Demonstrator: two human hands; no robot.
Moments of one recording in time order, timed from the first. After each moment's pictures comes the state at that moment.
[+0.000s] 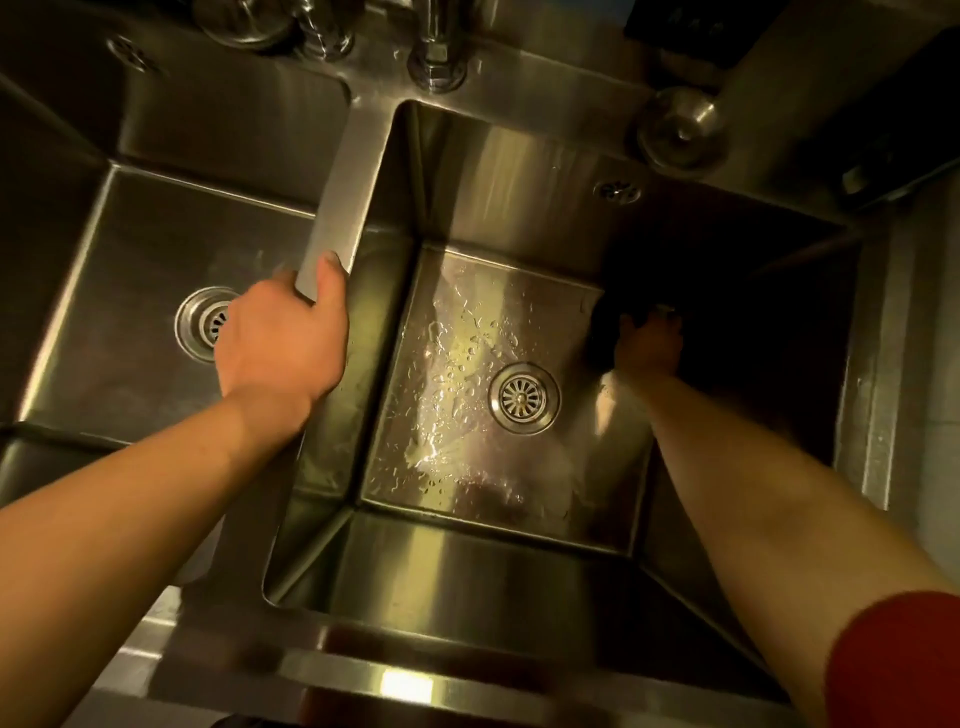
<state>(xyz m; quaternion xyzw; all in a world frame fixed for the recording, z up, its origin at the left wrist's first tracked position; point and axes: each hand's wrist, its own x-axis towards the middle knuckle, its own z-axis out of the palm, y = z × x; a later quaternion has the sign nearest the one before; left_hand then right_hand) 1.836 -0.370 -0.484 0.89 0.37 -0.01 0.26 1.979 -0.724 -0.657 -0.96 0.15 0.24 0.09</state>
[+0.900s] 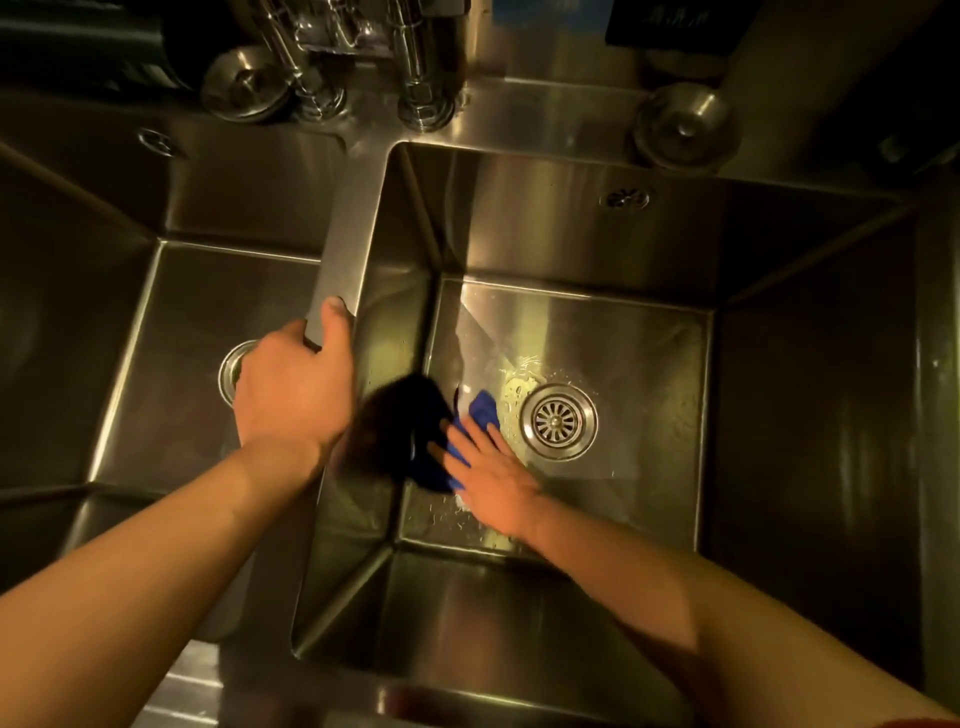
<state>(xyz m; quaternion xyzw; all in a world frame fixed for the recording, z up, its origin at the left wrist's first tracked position) 1.834 -0.371 -0.484 0.88 0.39 -0.02 0.27 1.795 -0.573 -0.710 -0.86 -0.43 0.28 0.04</state>
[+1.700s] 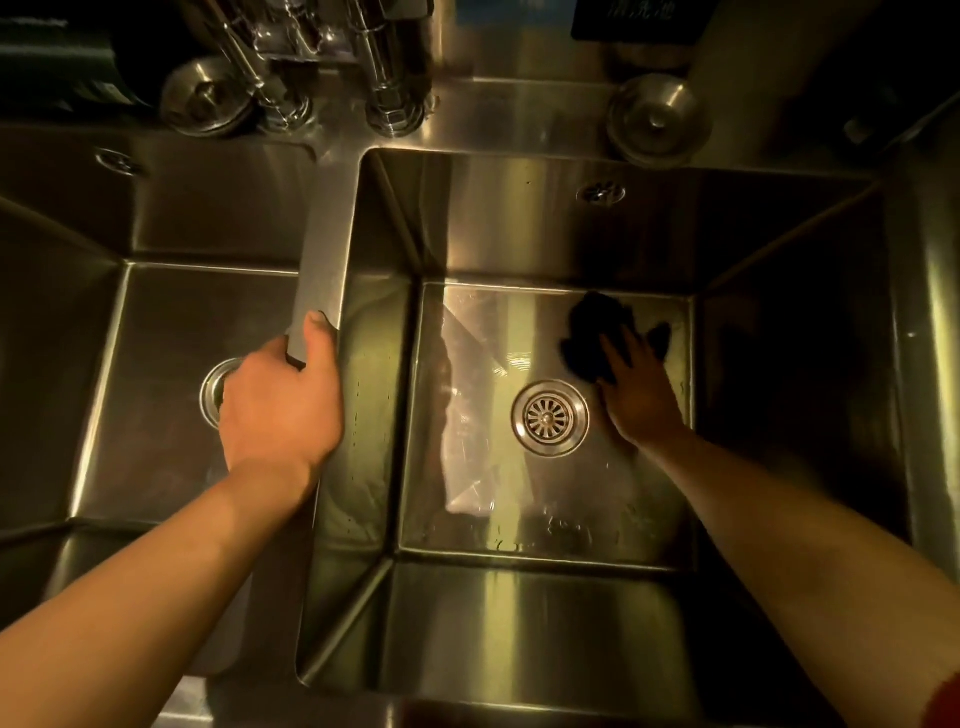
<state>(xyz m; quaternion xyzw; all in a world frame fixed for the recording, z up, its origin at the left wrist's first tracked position) 1.835 -0.369 -0.486 0.88 0.39 -0.02 0.28 1.913 -0.723 -0.682 -0.97 -0.11 0.20 0.09</state>
